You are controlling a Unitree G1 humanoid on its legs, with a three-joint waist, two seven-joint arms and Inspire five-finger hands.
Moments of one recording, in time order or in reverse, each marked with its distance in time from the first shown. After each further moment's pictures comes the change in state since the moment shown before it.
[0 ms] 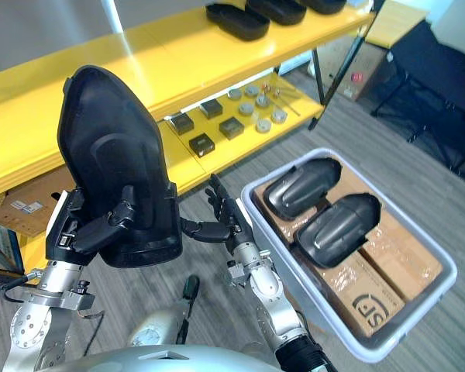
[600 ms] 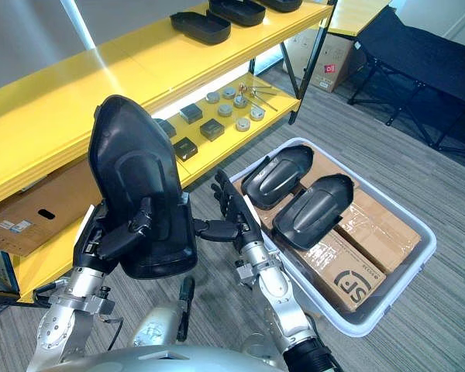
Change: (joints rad) left arm 0.006 -0.043 -0.094 0.115 -0.035 0.020 0.023; right arm 0.039 -0.034 -0.034 -0.031 0.001 -0.048 0.049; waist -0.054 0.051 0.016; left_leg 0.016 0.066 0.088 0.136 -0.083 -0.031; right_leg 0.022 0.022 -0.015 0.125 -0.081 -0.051
